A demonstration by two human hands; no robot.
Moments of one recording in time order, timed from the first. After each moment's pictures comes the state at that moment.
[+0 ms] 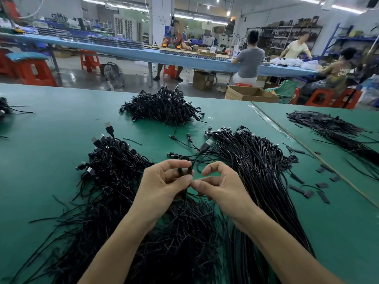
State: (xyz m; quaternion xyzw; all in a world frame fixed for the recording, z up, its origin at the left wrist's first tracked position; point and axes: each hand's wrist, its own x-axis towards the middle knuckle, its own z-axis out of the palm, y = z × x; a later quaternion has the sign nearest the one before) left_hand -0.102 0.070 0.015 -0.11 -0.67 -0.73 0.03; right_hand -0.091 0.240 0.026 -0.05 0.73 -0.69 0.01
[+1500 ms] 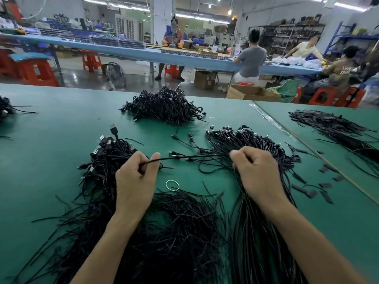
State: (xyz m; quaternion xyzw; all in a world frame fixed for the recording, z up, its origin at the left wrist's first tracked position) left_hand -0.123 0.042 -0.001 -0.06 -0.76 -0.57 0.30; right_hand -0.091 0.269 0.067 0.00 0.87 -0.45 -0.21
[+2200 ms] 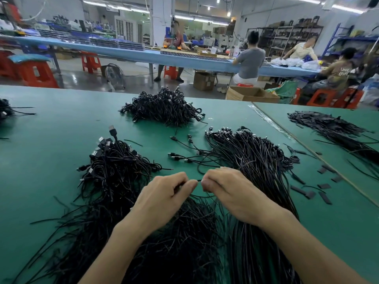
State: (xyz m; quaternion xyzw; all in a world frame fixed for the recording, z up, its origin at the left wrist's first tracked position) left_hand -0.108 0.062 0.002 -0.23 -0.89 -0.38 0.11; right_hand -0.091 0.265 0.050 -0.23 0.94 -0.23 -0.05
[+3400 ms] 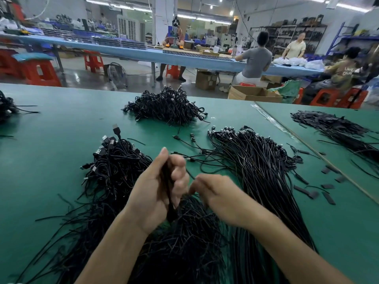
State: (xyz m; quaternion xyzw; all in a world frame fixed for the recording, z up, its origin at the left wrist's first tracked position) left_hand -0.088 0.067 0.043 -0.12 -0.34 -0.92 -0.17; right_hand -0.084 0.233 0.042 -0.17 0.91 -0.38 0.05
